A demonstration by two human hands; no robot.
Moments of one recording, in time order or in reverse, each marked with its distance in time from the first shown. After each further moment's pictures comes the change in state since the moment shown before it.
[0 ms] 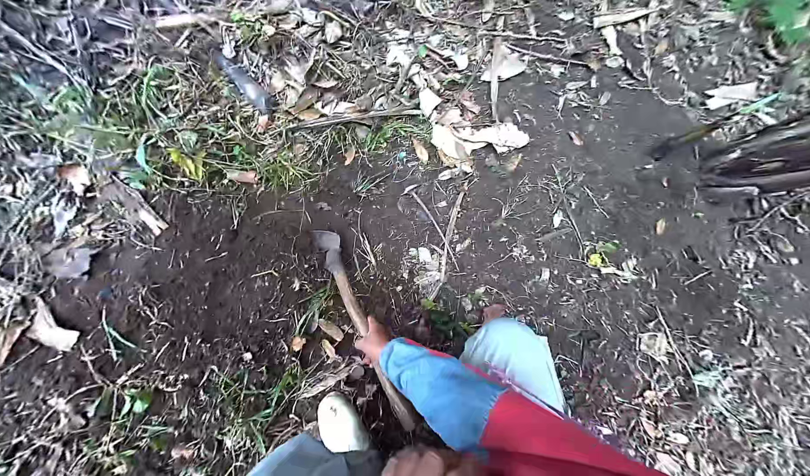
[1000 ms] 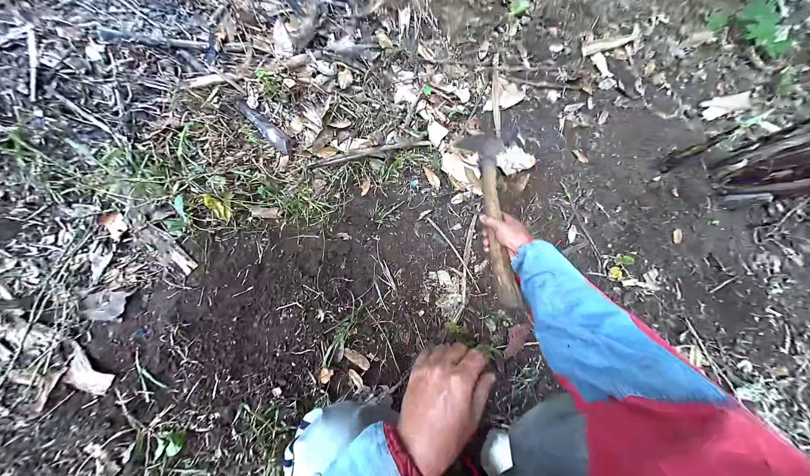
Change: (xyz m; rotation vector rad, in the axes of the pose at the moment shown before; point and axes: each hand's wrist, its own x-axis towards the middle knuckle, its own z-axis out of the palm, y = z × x) left_hand 0.119 -0.085 -0.022 0.242 -0.046 0.086; right_hand -0.070 -0.112 -0.308 0.533 0.577 -0.295
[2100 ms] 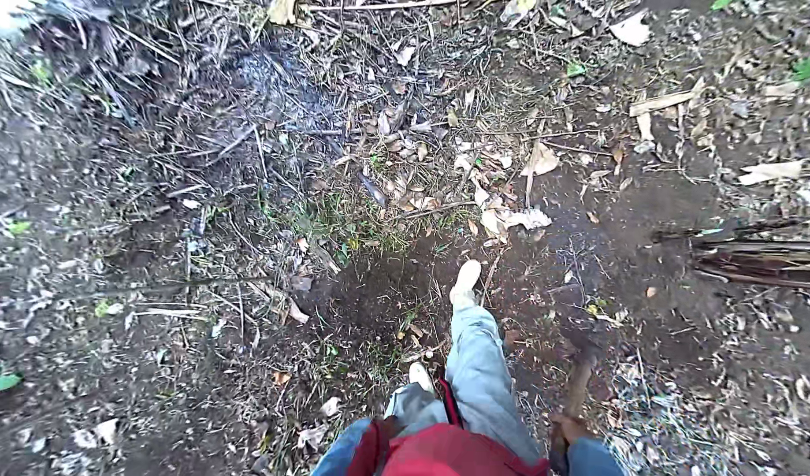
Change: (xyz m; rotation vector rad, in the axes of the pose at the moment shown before) left_hand -0.174 0.090 -0.295 -0.356 -0.944 -1.121; right_hand -0.413 -0.115 -0.137 -0.143 0.217 0.790
